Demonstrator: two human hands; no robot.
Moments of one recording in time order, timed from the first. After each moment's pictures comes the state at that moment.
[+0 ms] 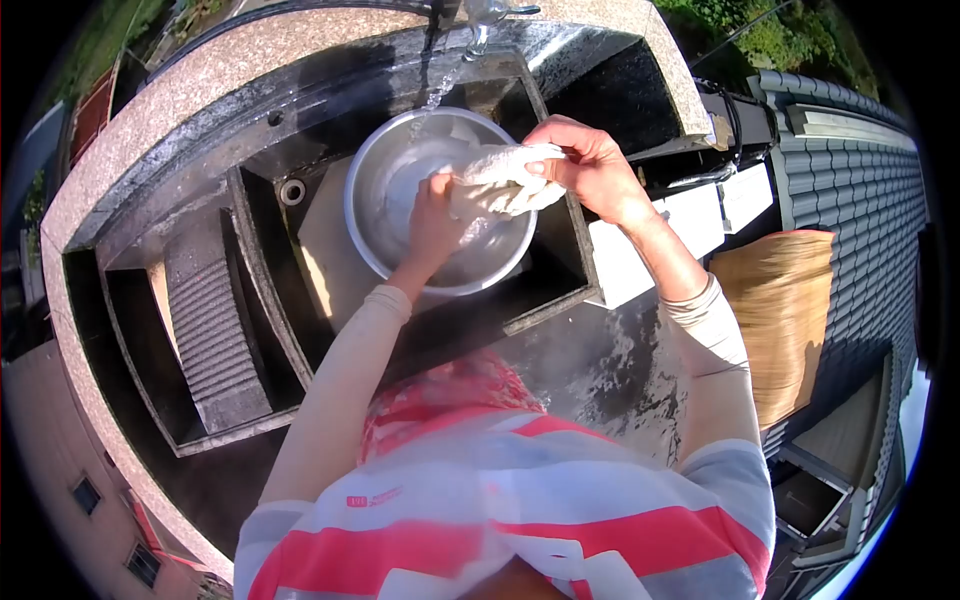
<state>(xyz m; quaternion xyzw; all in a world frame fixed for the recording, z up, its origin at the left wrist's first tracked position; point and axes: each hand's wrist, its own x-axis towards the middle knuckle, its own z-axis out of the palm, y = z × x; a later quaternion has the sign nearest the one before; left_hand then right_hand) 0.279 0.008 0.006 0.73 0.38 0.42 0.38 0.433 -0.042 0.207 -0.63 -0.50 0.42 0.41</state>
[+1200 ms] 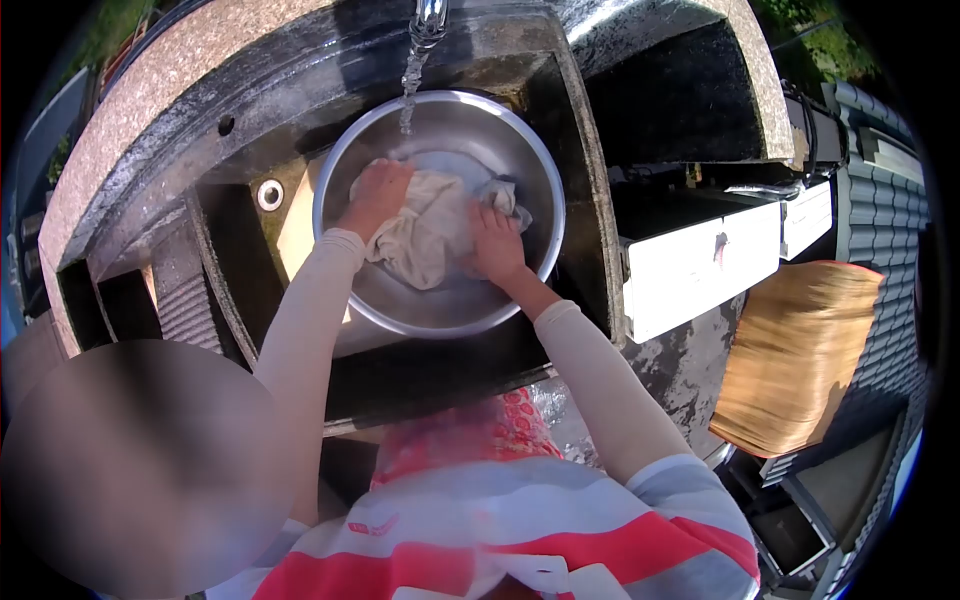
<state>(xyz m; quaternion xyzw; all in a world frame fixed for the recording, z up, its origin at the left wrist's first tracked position) 0.298 0.133 -0.138 0.94 0.26 -0.14 0.18 0.431 -0.071 -0.138 -0.78 -0.60 0.19 0.02</state>
